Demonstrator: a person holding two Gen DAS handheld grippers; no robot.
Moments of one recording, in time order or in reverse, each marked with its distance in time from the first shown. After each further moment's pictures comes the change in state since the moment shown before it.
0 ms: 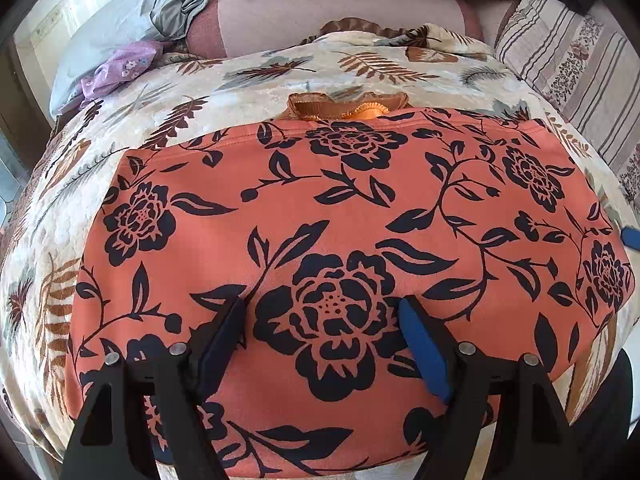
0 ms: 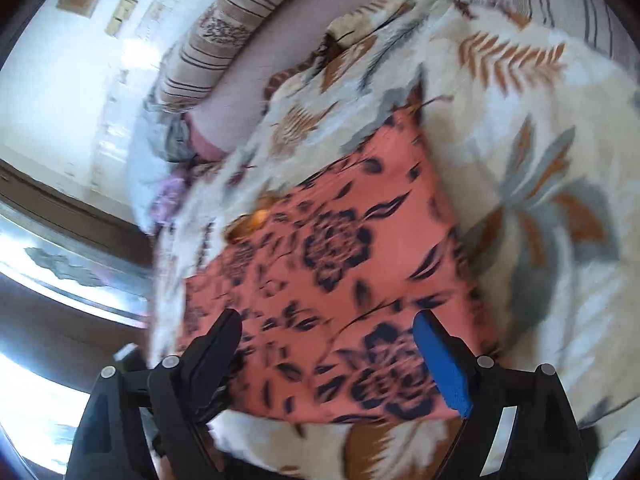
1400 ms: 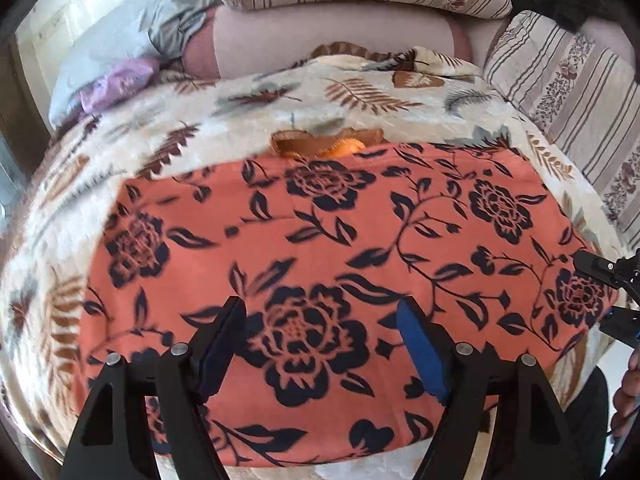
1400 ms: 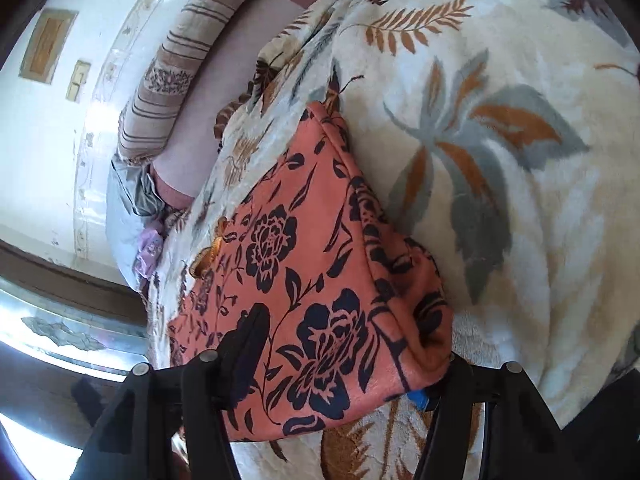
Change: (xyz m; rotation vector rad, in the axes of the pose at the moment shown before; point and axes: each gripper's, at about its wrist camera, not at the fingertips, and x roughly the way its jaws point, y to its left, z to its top) left arm -0.023 -0.014 0.016 -0.009 -0.046 -0.009; right arm 0.011 -0.042 -0.030 0.208 -0.133 -0.075
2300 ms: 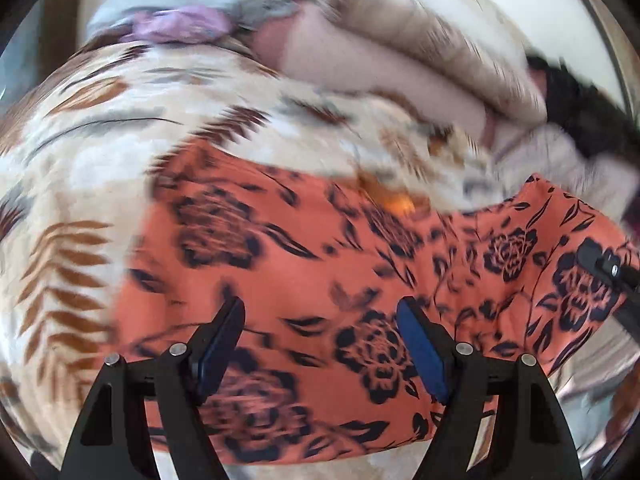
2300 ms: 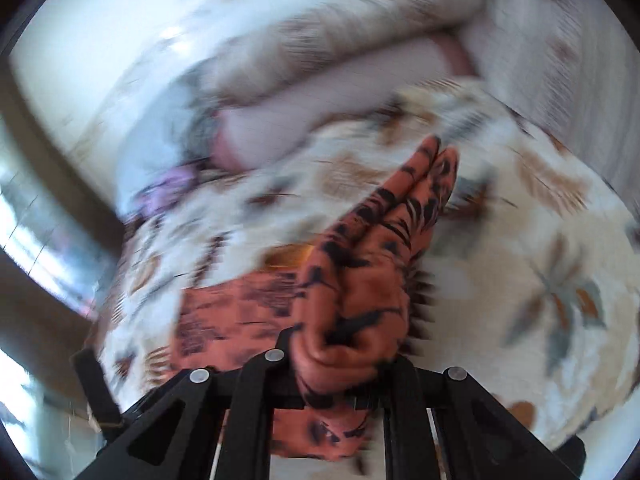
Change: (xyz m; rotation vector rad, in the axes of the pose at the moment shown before) left arm -0.026 0.140 -0.023 -0.421 -0.100 -0.251; right arm -0.012 0.216 -0.037 -0.540 -0.088 -0.106
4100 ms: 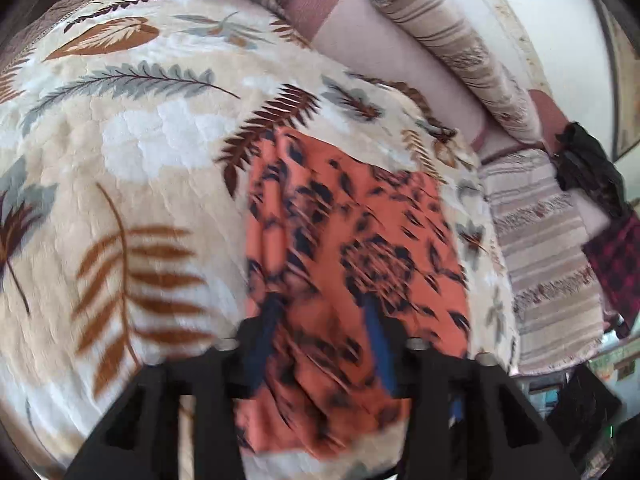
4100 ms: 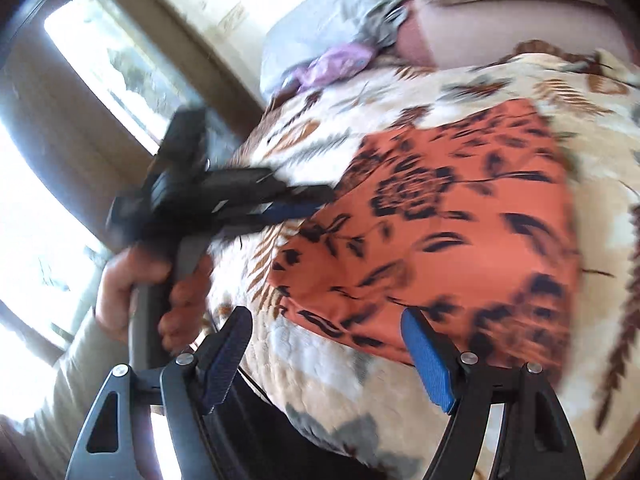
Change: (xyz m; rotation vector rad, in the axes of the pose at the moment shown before) left arm -0.018 0.089 0.032 -0.057 0.221 -0.199; right arm 0.052 0.125 -0.138 -0.216 0.213 0.391
